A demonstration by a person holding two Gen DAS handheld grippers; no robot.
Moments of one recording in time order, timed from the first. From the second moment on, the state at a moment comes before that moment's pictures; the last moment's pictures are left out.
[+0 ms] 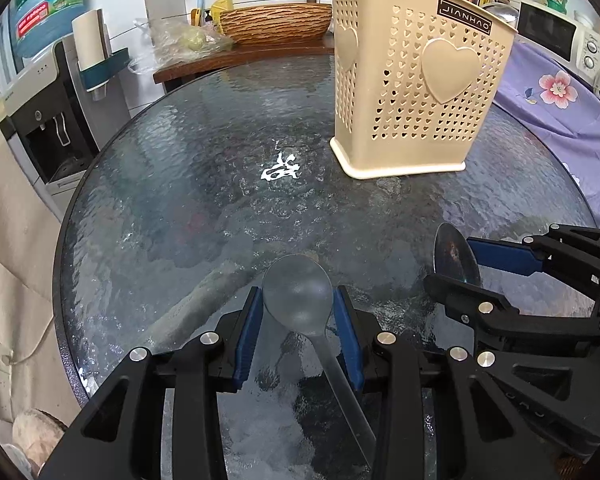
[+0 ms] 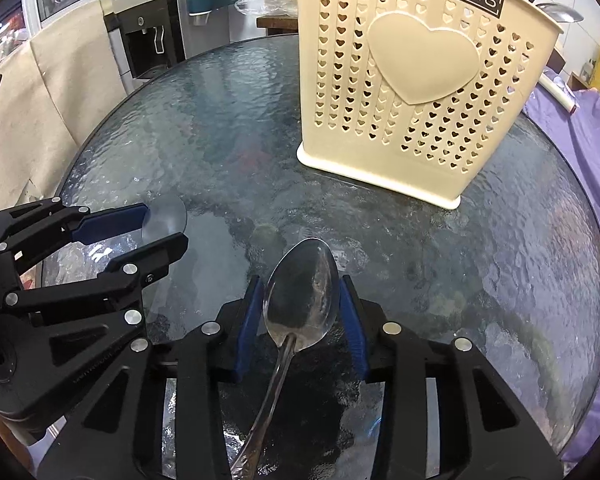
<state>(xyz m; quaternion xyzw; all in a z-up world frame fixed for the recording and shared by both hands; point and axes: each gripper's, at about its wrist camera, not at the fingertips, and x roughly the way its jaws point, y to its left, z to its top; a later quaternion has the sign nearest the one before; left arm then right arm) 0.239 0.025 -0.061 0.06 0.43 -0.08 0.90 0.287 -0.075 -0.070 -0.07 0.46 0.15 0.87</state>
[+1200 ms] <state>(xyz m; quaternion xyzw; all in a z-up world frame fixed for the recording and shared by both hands) 0.224 0.019 0.002 0.04 0.33 -0.14 0.93 0.247 -0.122 0.002 -0.02 0.39 0.22 0.90</state>
